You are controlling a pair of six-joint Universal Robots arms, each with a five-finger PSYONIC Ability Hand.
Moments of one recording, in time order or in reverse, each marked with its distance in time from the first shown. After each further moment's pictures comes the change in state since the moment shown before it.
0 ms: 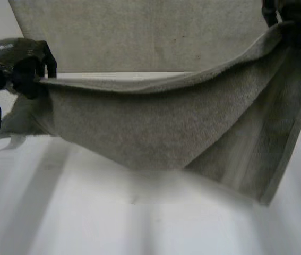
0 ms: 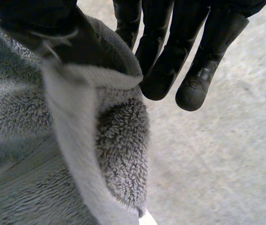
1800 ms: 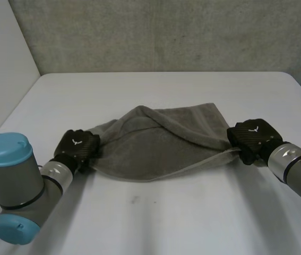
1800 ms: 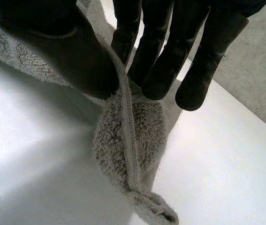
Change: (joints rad) left arm -0.096 -0.445 -0.539 0.841 -0.048 0.231; right arm -0.087 0.193 0.916 -0.775 -0.090 0.063; left_hand -0.458 -0.492 -0.491 -0.492 -0.468; right_hand 0.000 0.000 0.000 0.000 0.000
